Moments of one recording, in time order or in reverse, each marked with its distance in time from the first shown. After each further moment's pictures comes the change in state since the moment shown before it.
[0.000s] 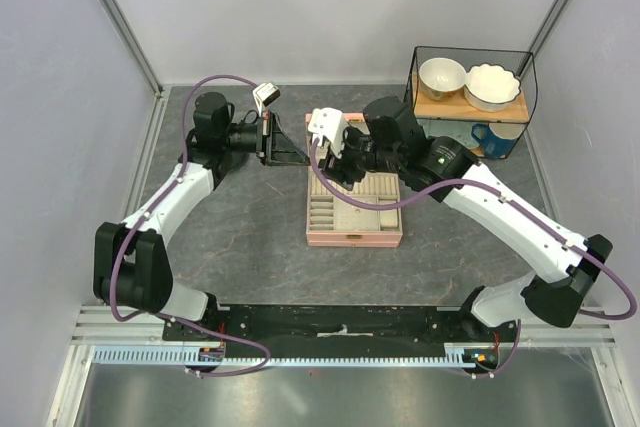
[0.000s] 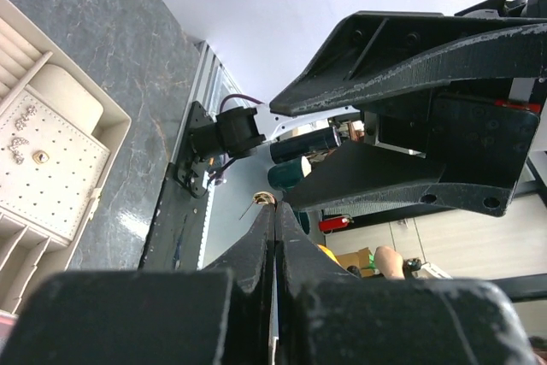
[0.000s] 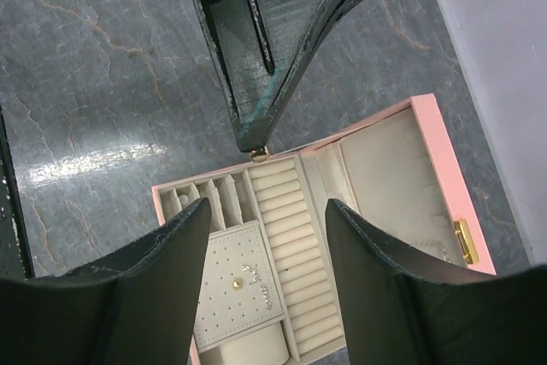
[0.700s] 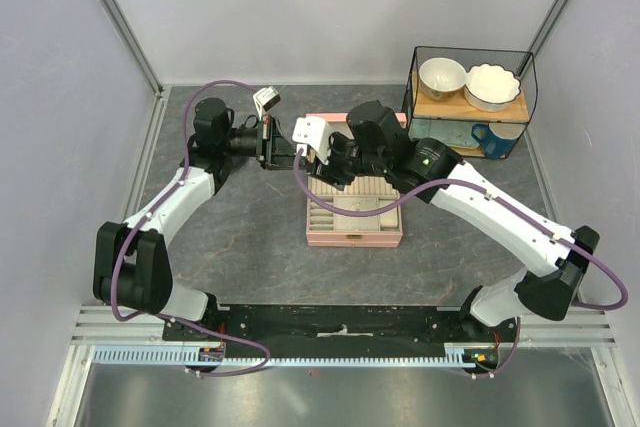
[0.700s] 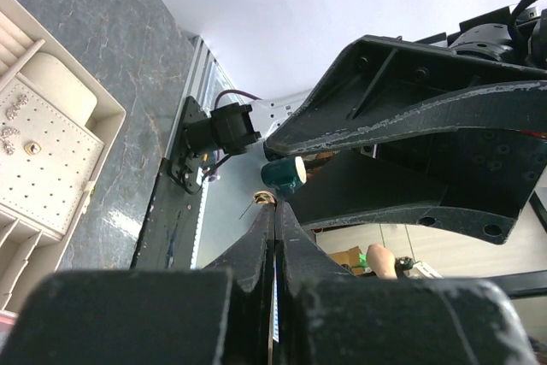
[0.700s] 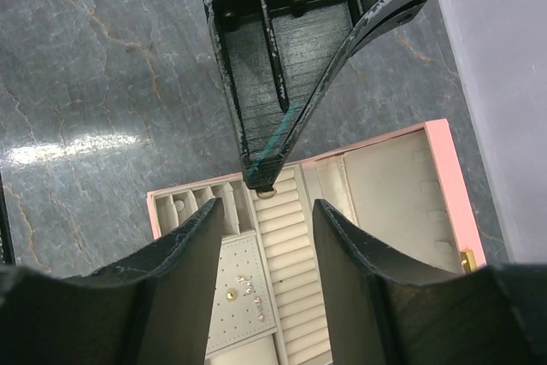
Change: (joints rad) left arm 0.000 -0.004 -0.054 0.103 0.006 -0.079; right arm 0.060 0.055 0.030 0.003 0.049 -0.046
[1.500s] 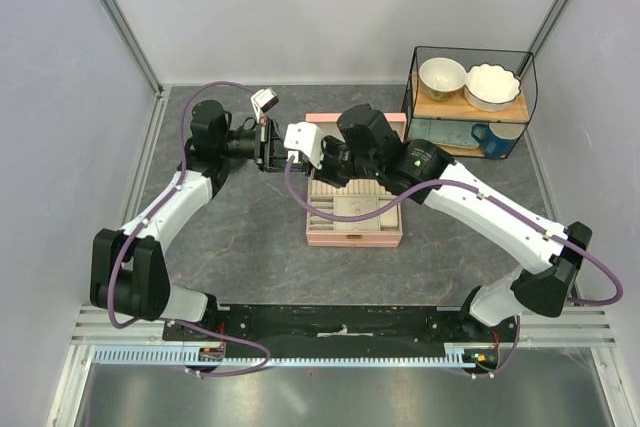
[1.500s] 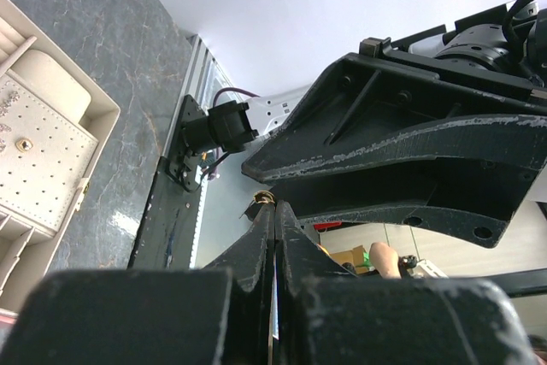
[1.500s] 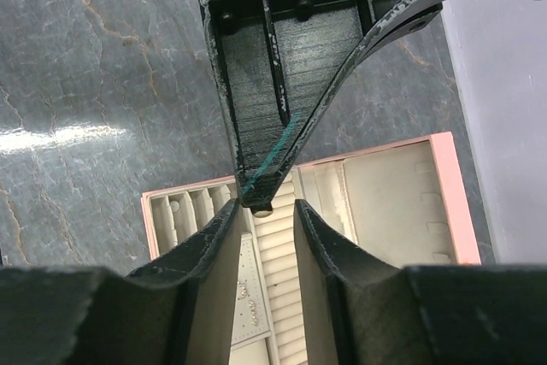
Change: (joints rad) left arm 0.000 -0.038 -0.024 0.000 0.000 0.000; right arm 0.033 0.029 0.019 -0.005 0.038 -0.035
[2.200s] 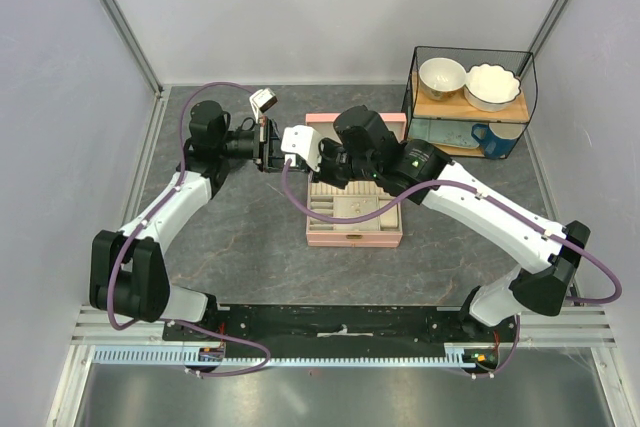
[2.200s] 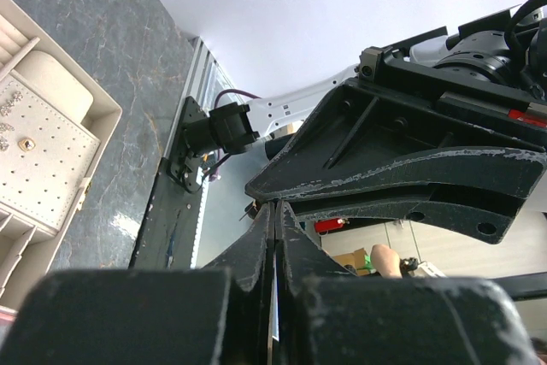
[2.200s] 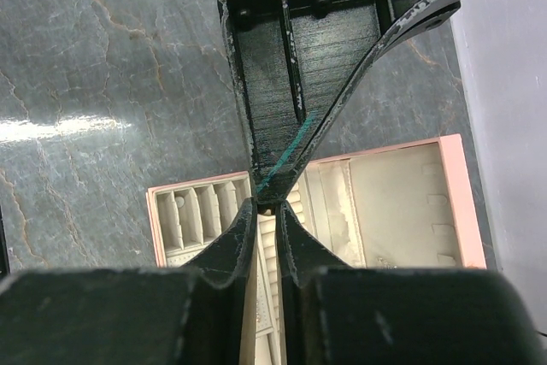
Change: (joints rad) left arm 0.002 -0.008 -0.005 -0.002 -0.003 0.002; right arm 0.015 0.011 0.018 -0.031 0.009 -0.008
